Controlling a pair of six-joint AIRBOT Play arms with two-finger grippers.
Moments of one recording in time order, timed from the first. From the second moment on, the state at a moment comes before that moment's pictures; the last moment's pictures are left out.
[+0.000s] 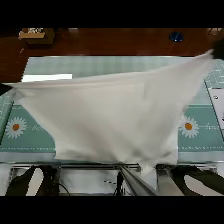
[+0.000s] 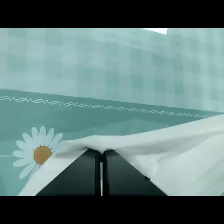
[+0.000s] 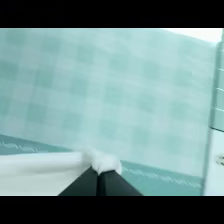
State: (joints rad) left arm 0.47 -0.70 1.19 0.87 -1.54 -1.46; right arm 0.07 -1.24 1.80 -1.61 1.52 1.42
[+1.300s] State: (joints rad) left arm 0.20 -1.48 1.09 0.87 -0.52 -1.17; right arm 0.07 -1.82 1.79 -1.37 0.95 1.50
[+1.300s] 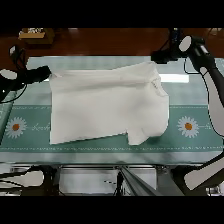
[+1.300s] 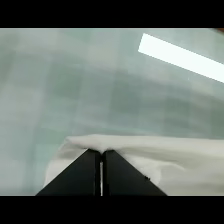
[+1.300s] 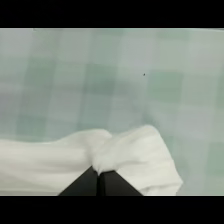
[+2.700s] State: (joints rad) left arm 0.30 -1.50 1.17 1.13 -1.16 -1.24; right arm 0.07 -1.79 1.74 -1.56 1.52 1.50
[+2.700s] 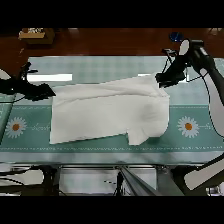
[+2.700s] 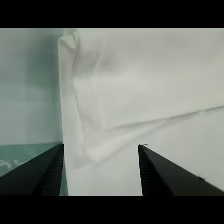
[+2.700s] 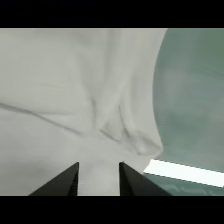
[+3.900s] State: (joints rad) left arm 0.61 -1.17 0.53 1.11 -1.37 -1.20; right arm -0.42 -1.18 0.92 -1.12 1.27 1.27
